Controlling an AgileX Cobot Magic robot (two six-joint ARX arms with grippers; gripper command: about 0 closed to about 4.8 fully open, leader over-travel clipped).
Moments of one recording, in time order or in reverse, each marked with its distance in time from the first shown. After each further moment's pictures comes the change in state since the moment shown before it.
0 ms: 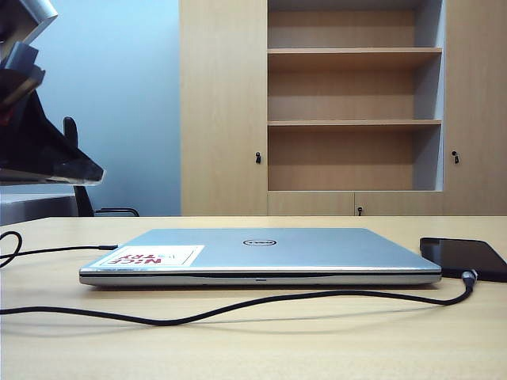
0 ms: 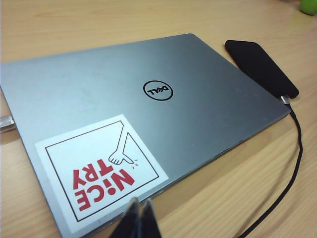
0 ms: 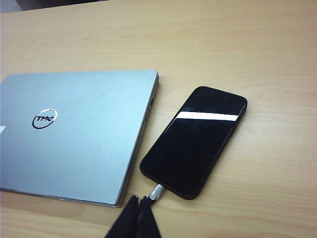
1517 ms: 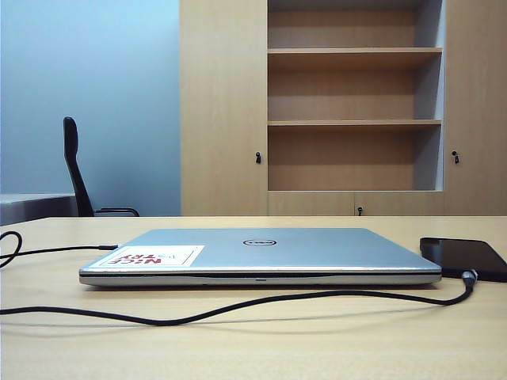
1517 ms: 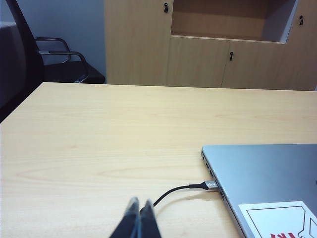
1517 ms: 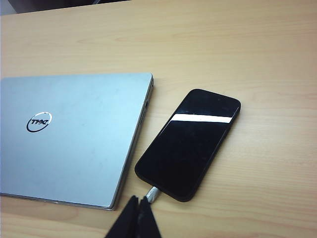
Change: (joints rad) left arm 0.547 -0.754 -0.174 -0.249 -0.002 0.074; right arm 0.004 -0.008 0.000 0.001 0.024 0.000
